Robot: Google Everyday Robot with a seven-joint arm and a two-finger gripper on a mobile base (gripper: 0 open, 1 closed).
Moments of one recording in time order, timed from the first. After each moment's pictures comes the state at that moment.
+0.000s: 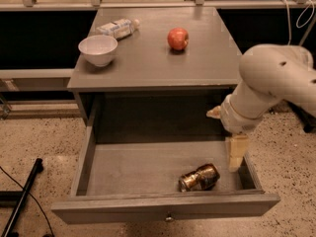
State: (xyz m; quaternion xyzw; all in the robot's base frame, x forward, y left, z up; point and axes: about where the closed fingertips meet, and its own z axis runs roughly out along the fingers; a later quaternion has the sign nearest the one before) arm 0.496 -0.181 0.743 -0.75 0.65 0.03 0.10
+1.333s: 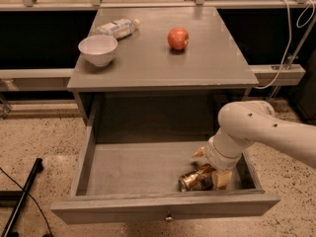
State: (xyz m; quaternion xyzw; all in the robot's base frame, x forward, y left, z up) arm 0.468 -0.156 0.604 -0.83 0.55 0.07 0.09
